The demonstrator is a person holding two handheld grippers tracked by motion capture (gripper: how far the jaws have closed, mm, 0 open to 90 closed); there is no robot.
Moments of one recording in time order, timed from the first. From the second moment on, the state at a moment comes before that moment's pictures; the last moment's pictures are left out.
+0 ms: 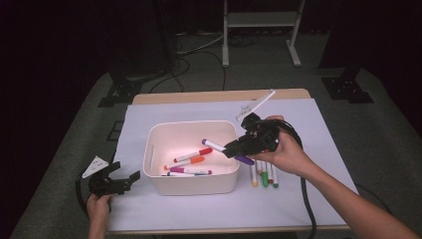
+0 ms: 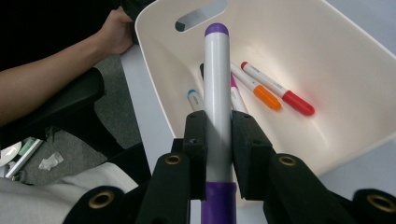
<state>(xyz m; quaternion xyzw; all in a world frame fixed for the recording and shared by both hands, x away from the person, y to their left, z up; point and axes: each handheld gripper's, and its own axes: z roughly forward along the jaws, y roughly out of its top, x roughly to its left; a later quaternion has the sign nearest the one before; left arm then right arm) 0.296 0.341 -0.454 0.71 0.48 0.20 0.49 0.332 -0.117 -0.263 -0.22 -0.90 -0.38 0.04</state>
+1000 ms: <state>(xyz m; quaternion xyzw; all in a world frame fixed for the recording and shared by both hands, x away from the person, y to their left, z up) 0.296 0.342 -0.454 0.70 0.47 0.20 0.49 0.357 -0.024 -0.293 -0.16 -0.92 -0.35 0.07</state>
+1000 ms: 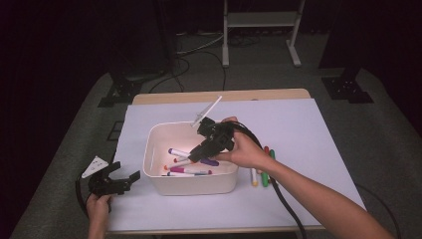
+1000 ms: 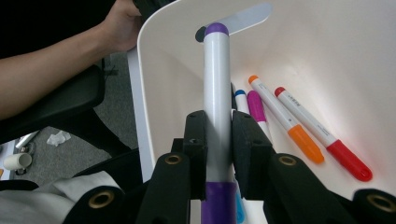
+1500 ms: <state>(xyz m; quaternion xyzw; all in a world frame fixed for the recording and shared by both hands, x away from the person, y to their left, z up) 0.296 0.342 -0.454 0.71 0.47 0.20 0.49 0.364 0.005 -0.323 -0.15 -0.94 -0.31 0.08</state>
